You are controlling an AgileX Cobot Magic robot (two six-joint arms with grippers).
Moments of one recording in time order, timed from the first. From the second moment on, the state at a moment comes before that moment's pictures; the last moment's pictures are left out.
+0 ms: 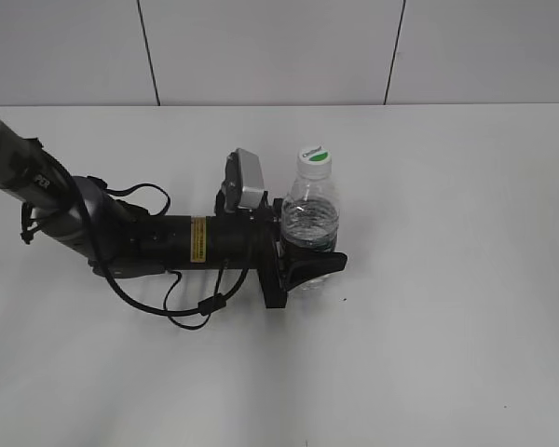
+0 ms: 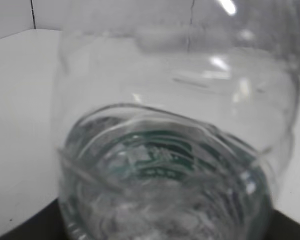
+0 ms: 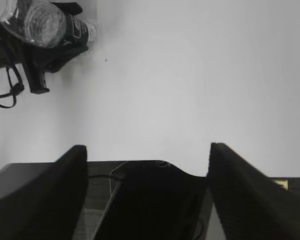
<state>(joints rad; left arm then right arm) -0.43 2.43 -1.21 1.15 -1.20 -0.47 0.06 1.00 -0.98 0.35 1.19 0.01</state>
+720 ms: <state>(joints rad) -0.43 2.43 -1.21 1.15 -1.19 -0.47 0.38 1.69 -1.57 0.33 1.21 0.37</state>
